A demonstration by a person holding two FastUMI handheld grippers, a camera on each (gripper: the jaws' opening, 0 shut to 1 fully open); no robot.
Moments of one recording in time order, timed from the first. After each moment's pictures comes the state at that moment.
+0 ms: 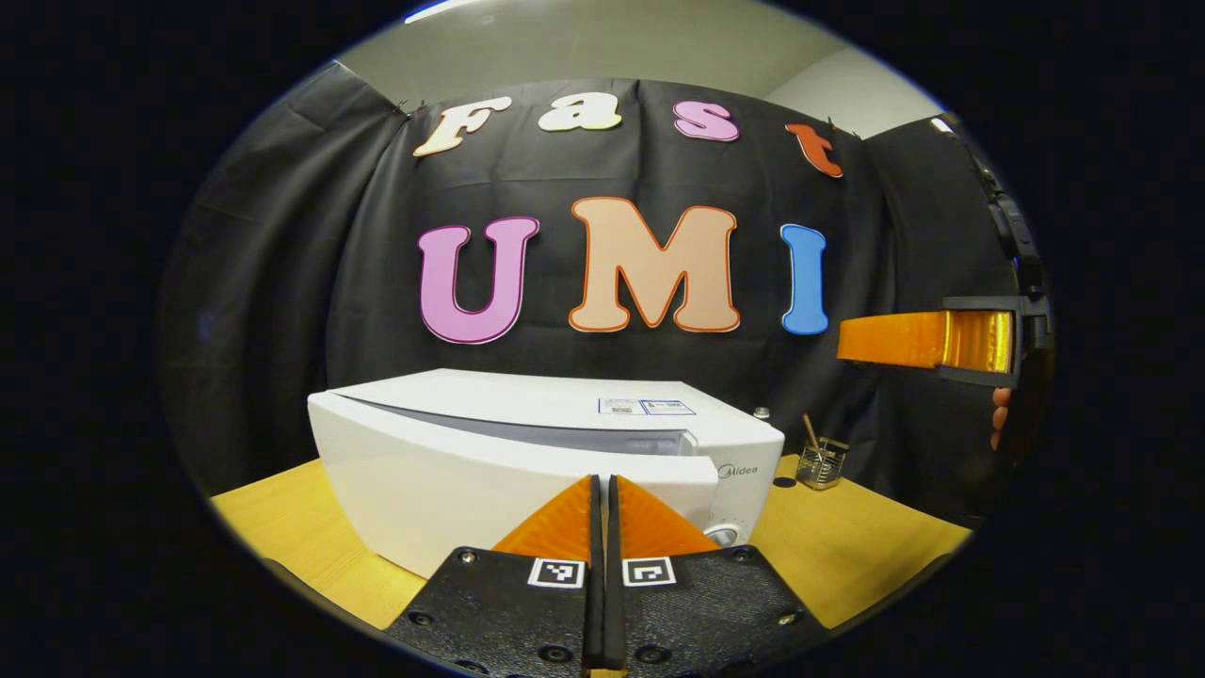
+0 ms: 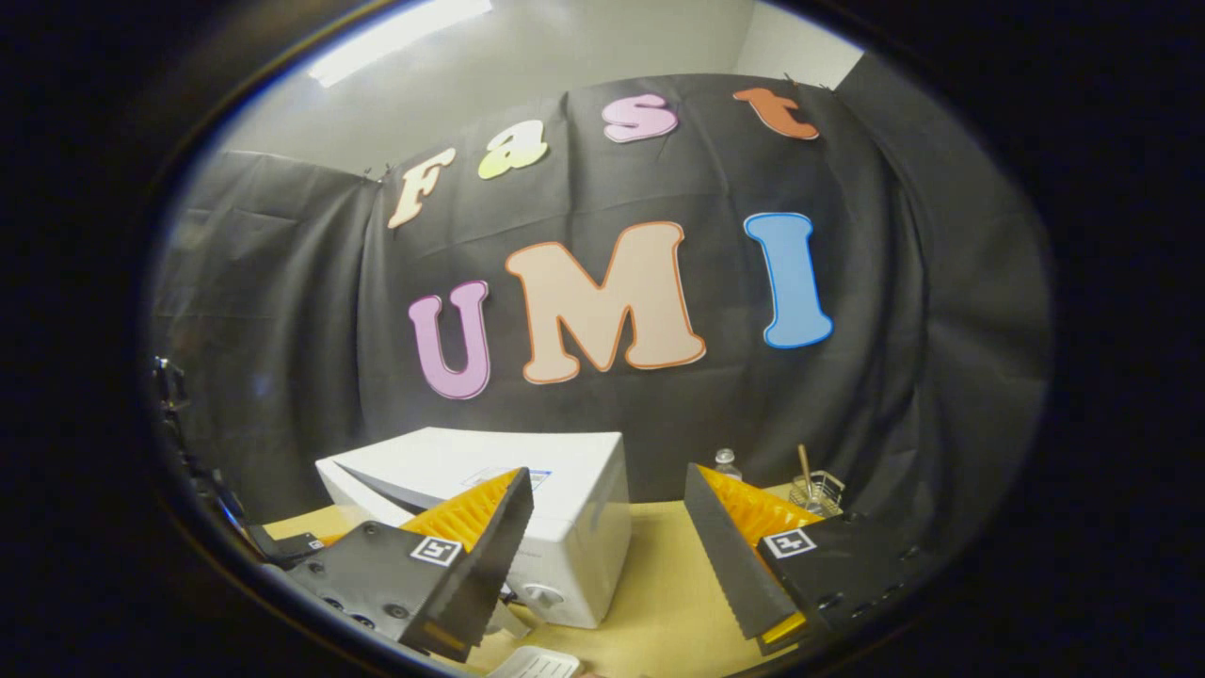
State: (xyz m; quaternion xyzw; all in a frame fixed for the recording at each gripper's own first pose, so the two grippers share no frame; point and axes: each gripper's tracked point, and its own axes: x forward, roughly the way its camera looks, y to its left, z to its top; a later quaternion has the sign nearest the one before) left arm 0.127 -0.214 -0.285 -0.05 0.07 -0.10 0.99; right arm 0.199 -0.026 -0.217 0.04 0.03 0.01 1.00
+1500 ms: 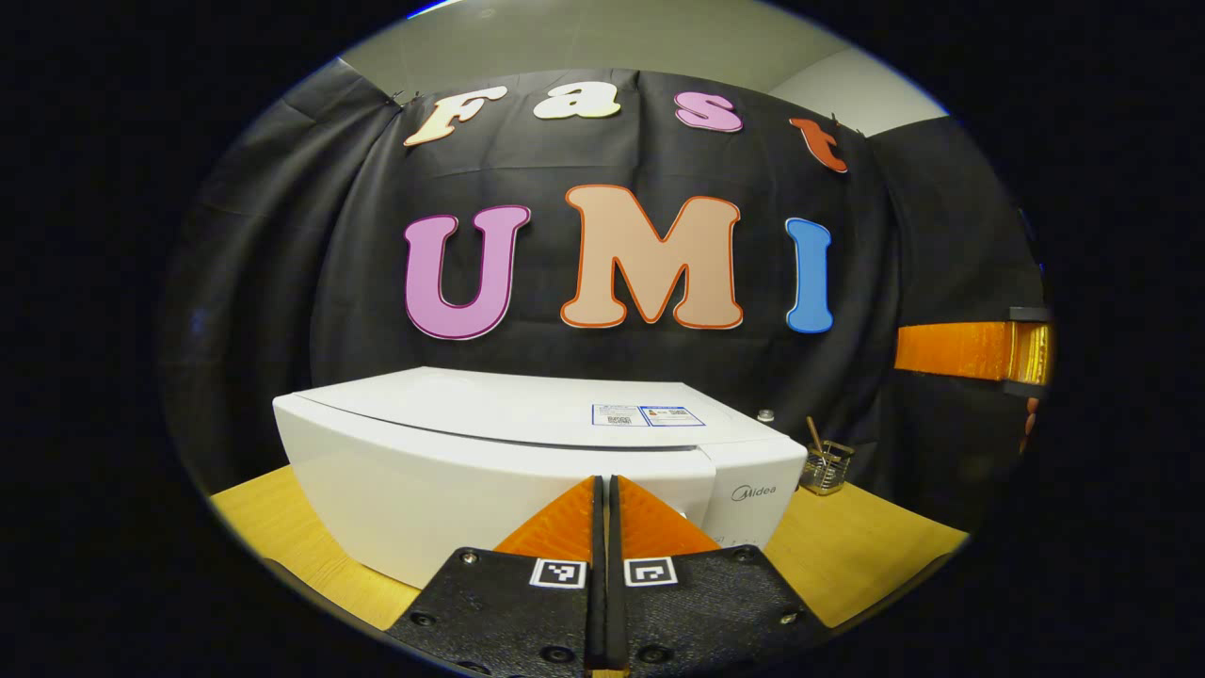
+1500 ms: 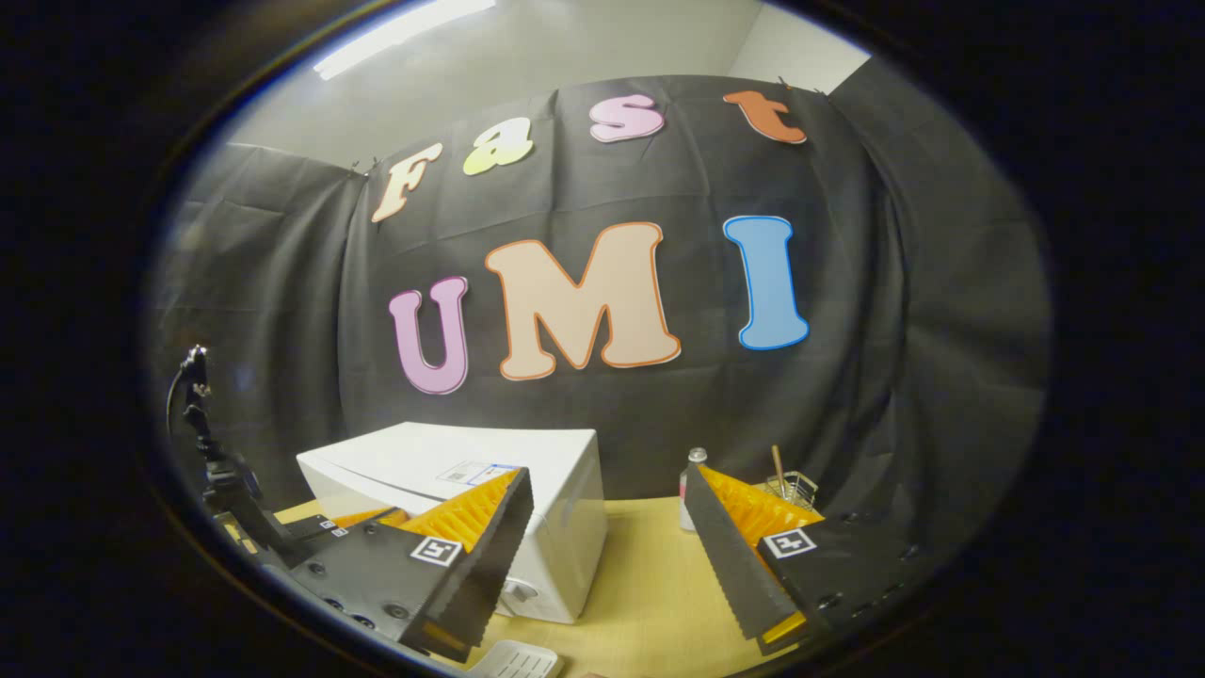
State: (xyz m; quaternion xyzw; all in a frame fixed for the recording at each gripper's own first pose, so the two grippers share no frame) left arm 0.157 -0.223 -0.288 -0.05 0.08 -0.11 0.99; right arm 0.190 -0.038 -0.215 0.03 0.04 -0.01 1.00
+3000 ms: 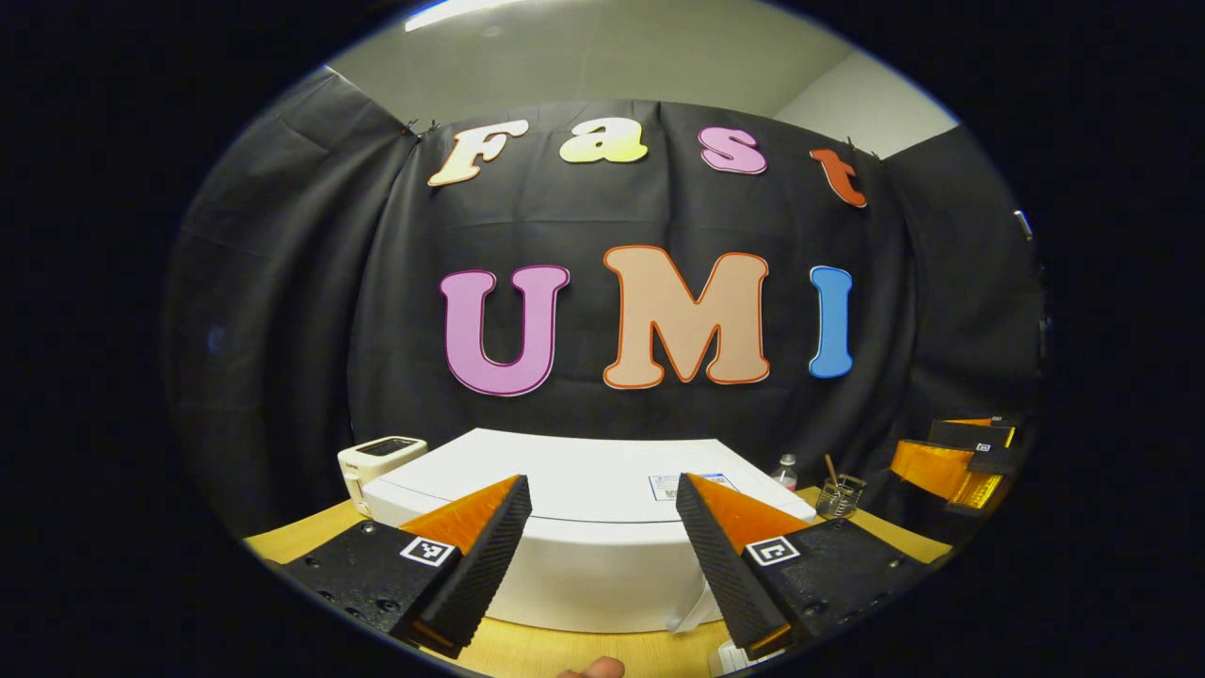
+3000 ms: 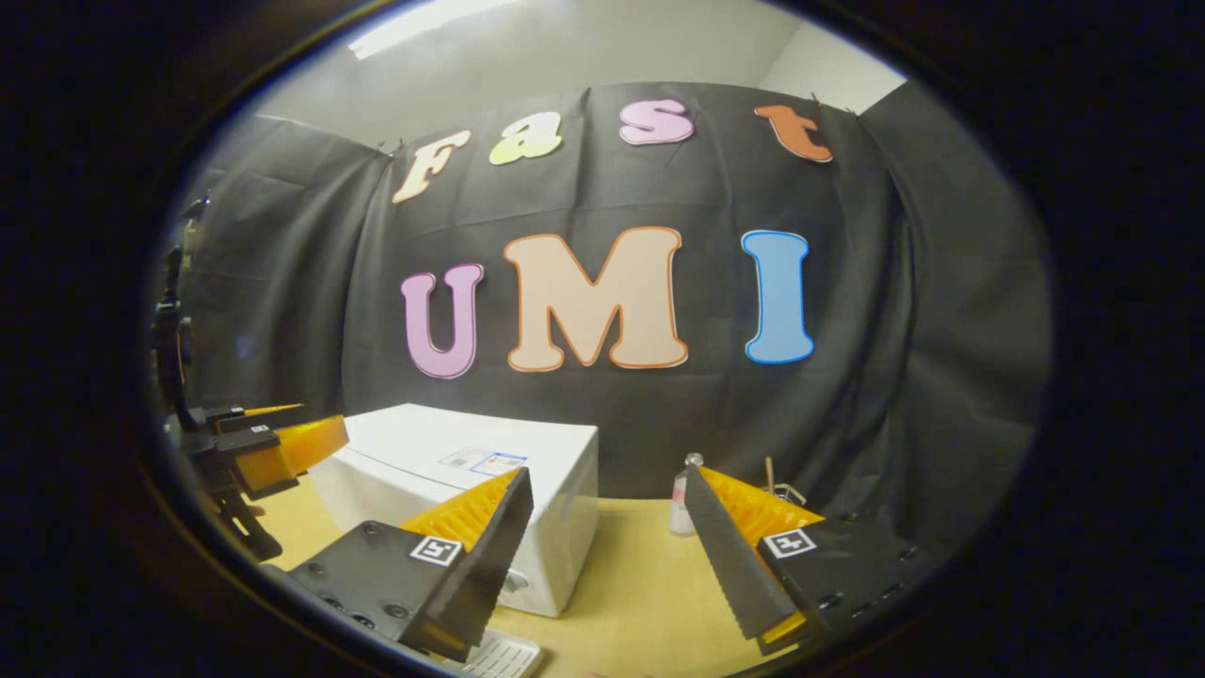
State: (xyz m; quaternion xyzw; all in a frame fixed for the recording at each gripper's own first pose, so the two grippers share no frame) left arm 0.152 -0.159 -0.208 -0.05 0.05 -0.08 0.99; right arm 0.181 -0.035 -0.213 -0.02 0.04 -0.01 1.00
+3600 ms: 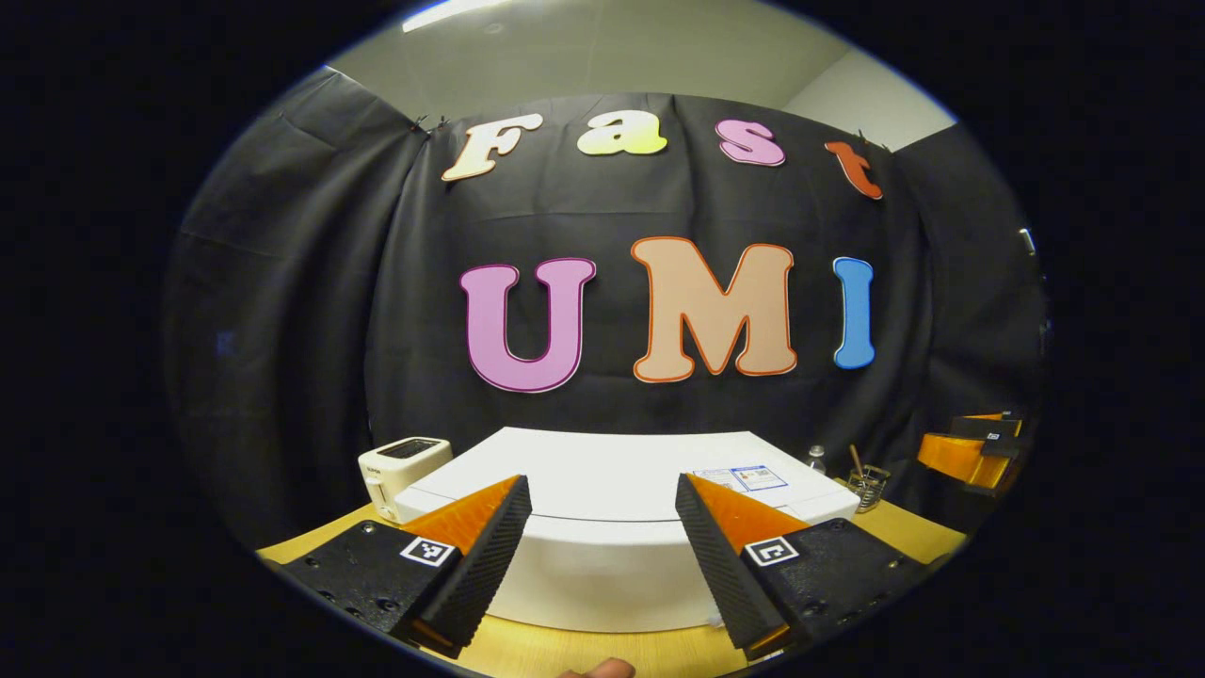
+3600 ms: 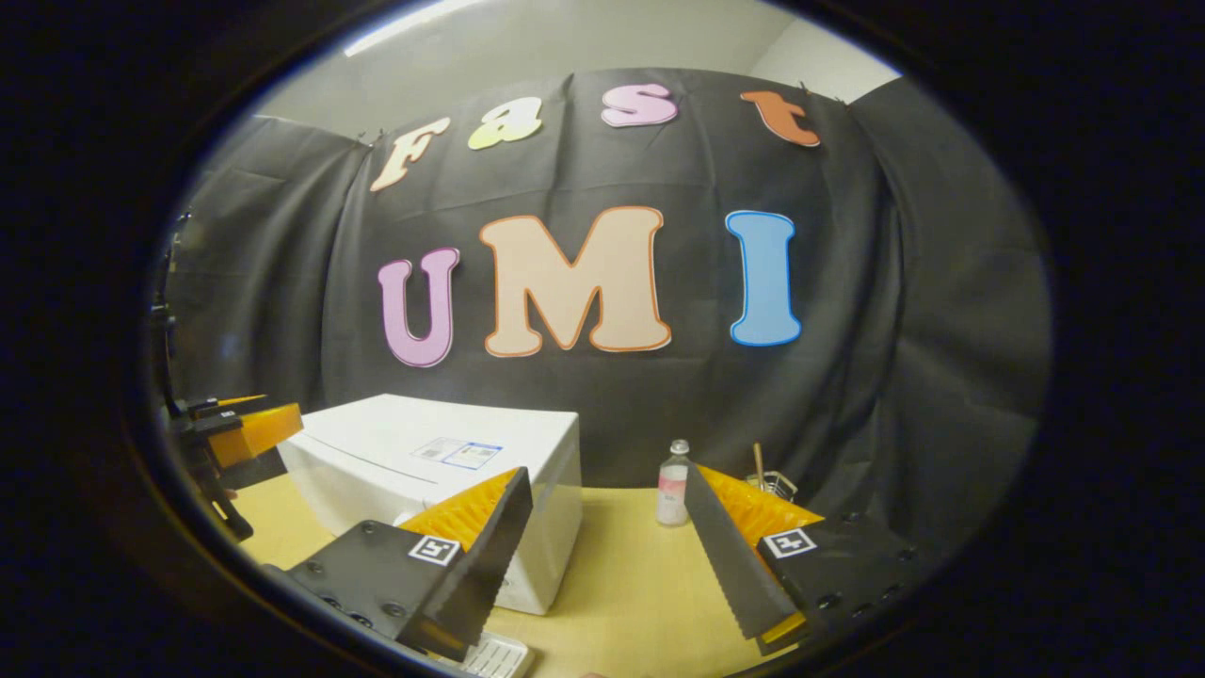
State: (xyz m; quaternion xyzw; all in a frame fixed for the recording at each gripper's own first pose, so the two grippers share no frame) left arm 0.159 -0.124 -0.212 -0.03 0.05 -0.06 1.00; right arm 0.196 -0.045 -0.228 -0.01 0.06 -0.02 1.00
